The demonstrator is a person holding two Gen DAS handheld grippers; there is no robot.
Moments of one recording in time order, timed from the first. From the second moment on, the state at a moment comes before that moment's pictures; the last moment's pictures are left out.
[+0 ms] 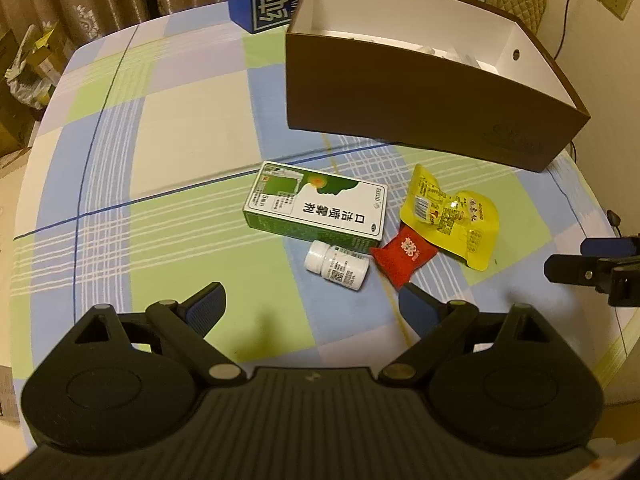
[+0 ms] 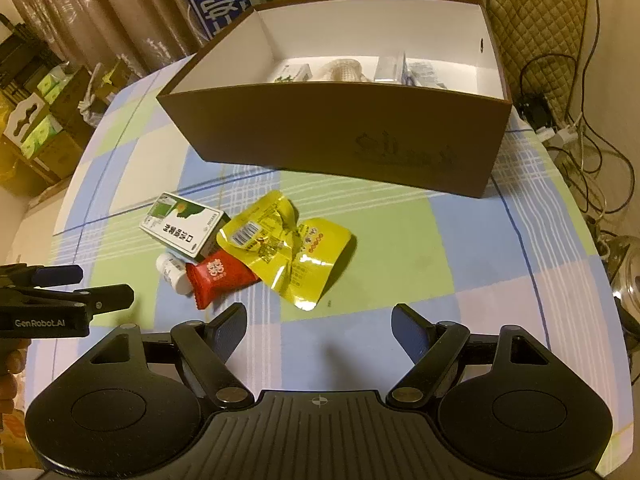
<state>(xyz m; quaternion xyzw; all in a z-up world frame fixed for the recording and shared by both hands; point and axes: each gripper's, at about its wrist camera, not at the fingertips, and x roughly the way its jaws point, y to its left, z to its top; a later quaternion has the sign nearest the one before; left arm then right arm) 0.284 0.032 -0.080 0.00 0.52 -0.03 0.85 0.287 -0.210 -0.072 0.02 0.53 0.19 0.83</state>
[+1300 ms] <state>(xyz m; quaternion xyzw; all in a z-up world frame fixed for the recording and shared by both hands) 0.317 0.026 -0.146 0.05 0.49 -0.12 0.86 0.299 -0.227 -0.091 0.03 0.55 0.17 0.82</state>
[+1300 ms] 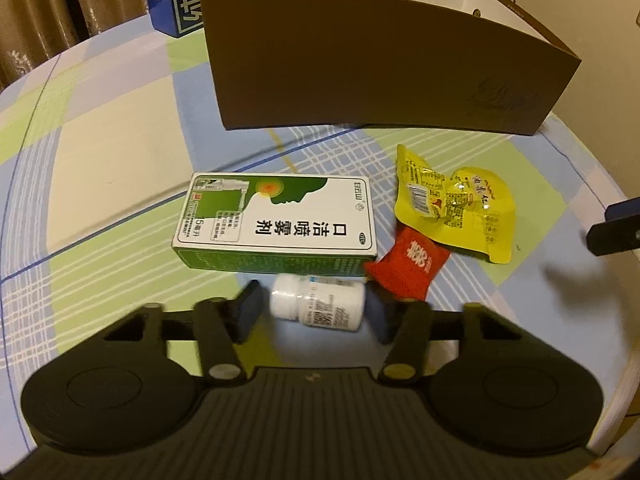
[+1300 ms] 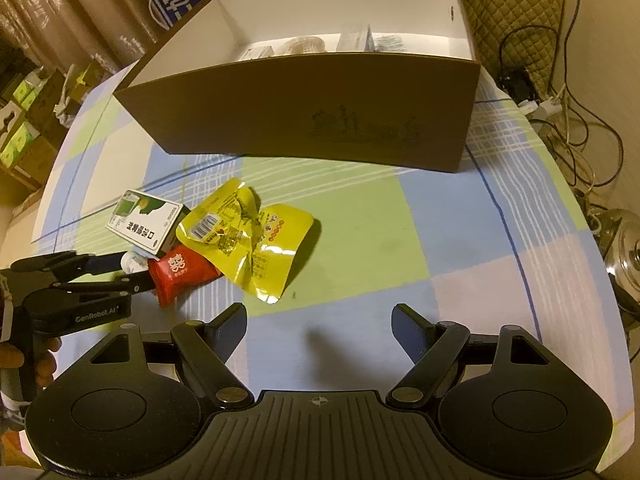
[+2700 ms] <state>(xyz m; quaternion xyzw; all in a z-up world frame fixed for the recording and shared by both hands) 0.284 0.106 -0.146 -0.03 0.51 0.03 0.86 0.350 -0.154 -0.154 -0.17 0.46 0.39 0.78</state>
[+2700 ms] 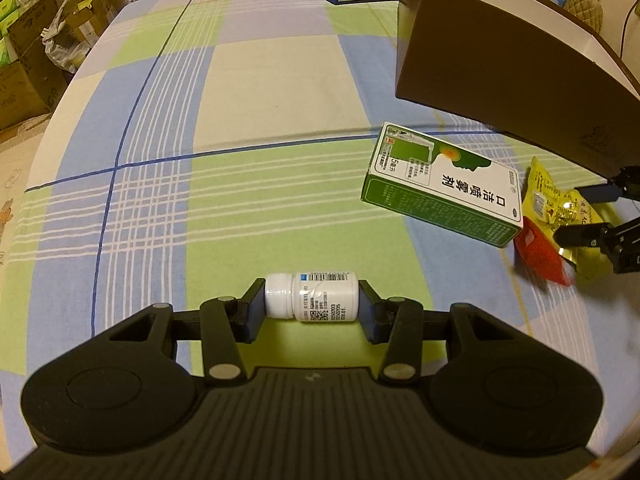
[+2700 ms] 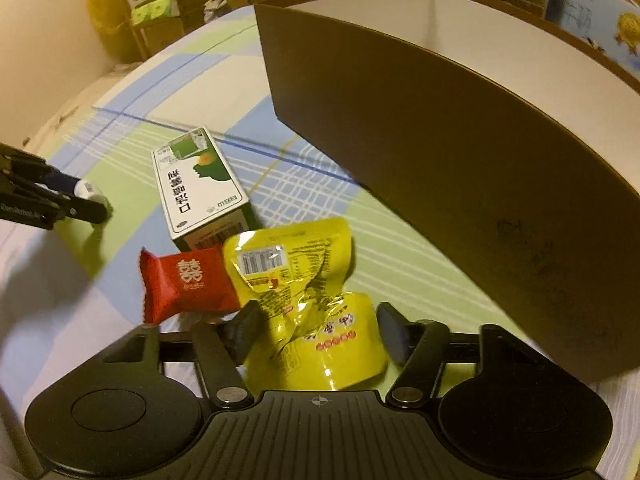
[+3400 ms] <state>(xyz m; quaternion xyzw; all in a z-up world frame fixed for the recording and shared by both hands) 0.289 0.096 -0.145 -0.01 0.51 0.01 0.86 0.300 -0.208 -0.139 -0.05 0.51 0.26 0.82</state>
